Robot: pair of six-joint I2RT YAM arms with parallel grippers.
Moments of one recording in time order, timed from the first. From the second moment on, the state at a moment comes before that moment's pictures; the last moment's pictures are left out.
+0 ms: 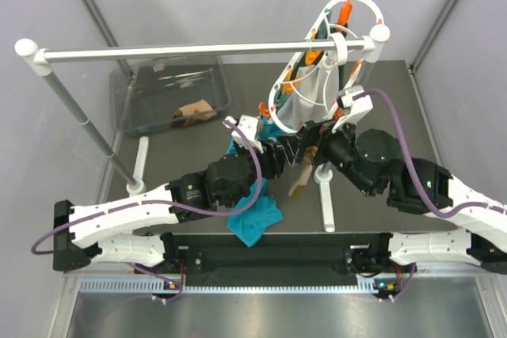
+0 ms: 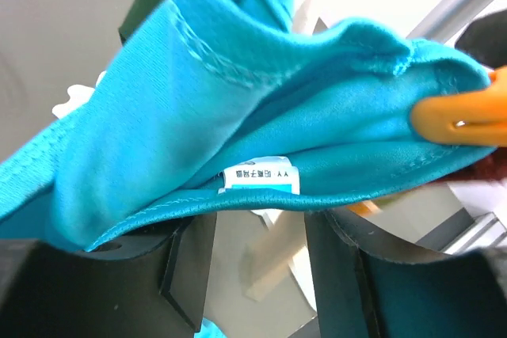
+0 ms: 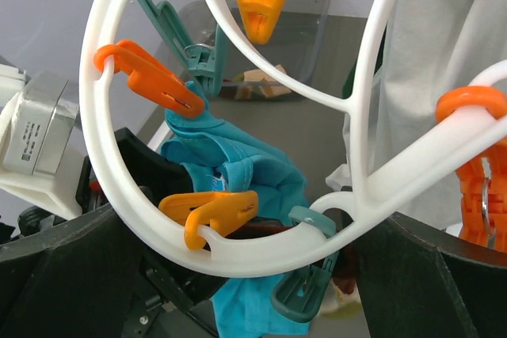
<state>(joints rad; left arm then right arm) -1.26 1.12 1.03 -0.07 -0.68 -0.46 1.26 0.98 1.36 -0.52 0.68 0.42</state>
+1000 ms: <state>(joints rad) -1.25 1.06 0.88 0.27 -0.16 -0.35 1.26 0.92 1.30 -0.36 0.52 0.57</state>
